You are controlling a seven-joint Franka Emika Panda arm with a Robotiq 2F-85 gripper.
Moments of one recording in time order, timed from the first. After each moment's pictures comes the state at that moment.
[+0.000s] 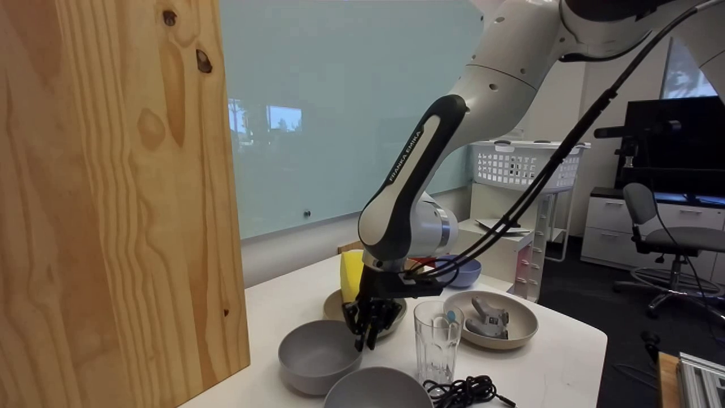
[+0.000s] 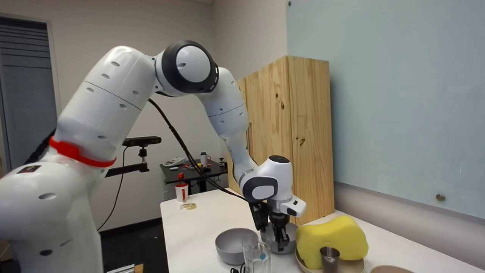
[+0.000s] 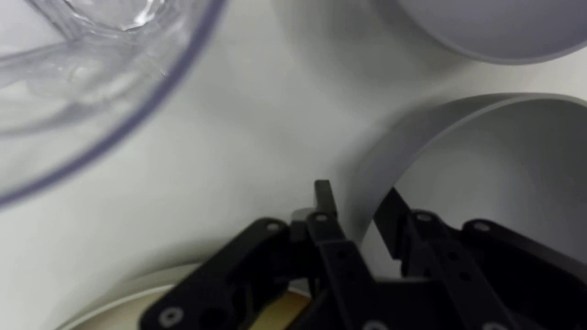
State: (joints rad) arm 0.01 0.54 0.15 -2.21 0.34 2.87 0.10
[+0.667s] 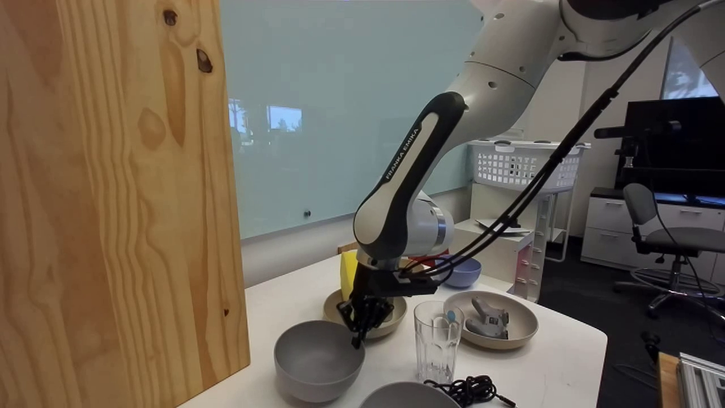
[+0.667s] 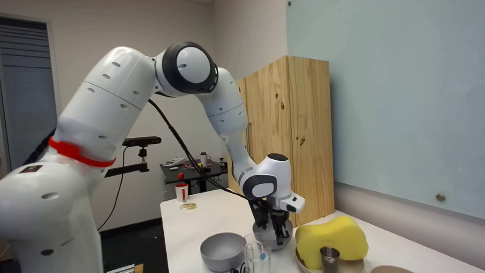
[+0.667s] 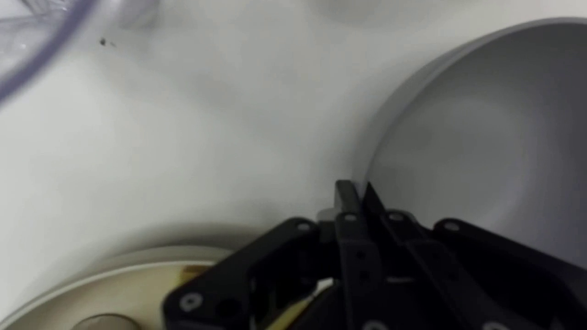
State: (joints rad) arm 0.03 0.54 0.15 -2.19 0.33 2.88 0.10
